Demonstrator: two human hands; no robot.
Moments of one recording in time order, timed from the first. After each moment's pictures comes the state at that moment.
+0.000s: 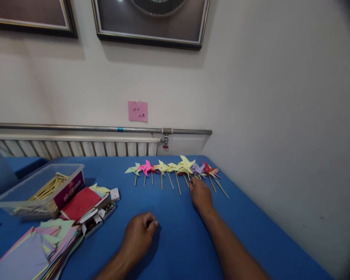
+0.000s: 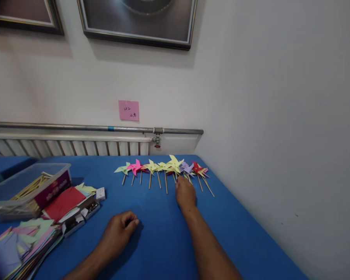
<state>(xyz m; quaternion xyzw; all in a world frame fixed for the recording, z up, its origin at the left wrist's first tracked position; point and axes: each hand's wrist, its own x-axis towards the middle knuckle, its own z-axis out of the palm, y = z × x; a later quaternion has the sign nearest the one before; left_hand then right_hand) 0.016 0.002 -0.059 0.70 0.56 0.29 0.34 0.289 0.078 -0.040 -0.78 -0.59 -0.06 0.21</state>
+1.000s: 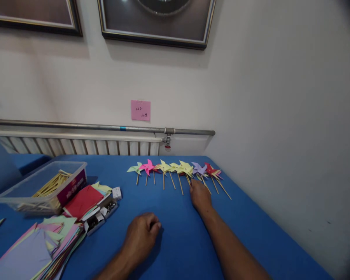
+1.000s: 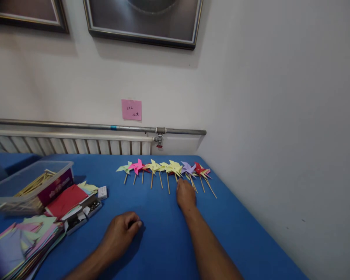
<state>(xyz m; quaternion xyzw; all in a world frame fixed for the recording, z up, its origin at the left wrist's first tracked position) 0.016 -0.001 -0.058 0.73 0.54 0.28 0.31 0.288 0.087 -0.051 -0.78 -0.61 -0.07 0.13</state>
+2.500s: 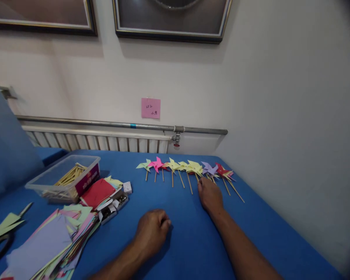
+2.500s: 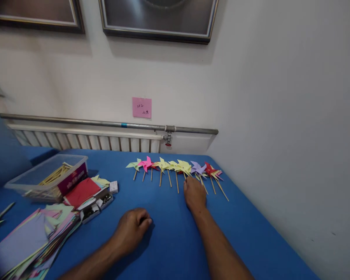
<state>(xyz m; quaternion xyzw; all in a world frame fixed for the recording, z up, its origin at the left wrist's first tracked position) 0.017 -0.004 -0.054 0.74 0.54 0.27 0.30 0.280 0.079 -0.037 -0.75 -0.63 -0.09 0.17</state>
